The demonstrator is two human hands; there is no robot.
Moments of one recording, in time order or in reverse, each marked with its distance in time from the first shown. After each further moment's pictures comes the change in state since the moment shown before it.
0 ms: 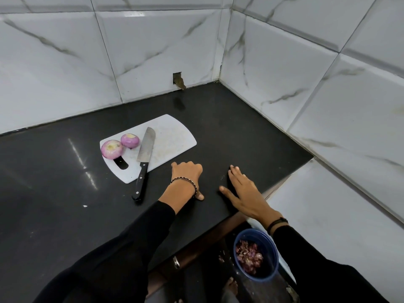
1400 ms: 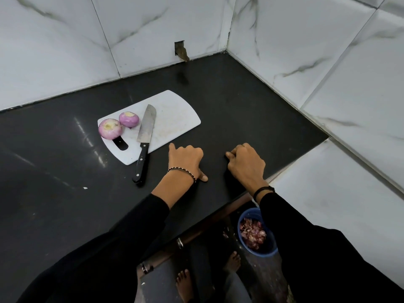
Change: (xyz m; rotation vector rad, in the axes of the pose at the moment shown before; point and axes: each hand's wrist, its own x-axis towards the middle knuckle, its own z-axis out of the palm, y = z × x) left_hand -0.011 -0.003 0.008 -0.070 0.065 -0.043; right_hand 0.042 -0.032 -0.009 0.036 0.297 0.343
